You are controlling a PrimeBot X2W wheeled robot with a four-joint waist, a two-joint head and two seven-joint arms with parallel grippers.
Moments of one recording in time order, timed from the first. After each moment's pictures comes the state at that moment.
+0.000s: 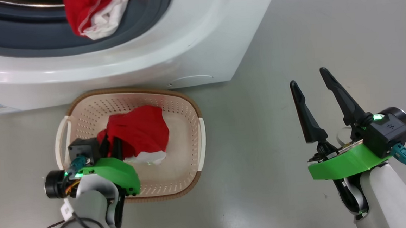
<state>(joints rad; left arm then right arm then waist) -0.59 0.05 -0.18 0.80 -0.28 0.01 -0.25 -0.27 -0.07 0.10 0.09 0.21 0.13 -0.26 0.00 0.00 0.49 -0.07</state>
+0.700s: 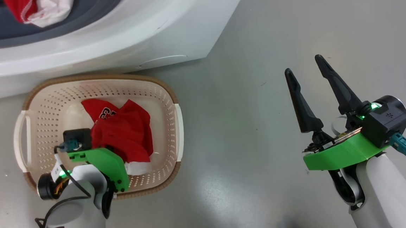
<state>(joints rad) -0.82 0.04 -0.20 1.27 -0.35 -0.06 -0.12 -0.33 -0.06 0.12 0.10 0.23 0.13 -0.26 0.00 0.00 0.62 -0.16</state>
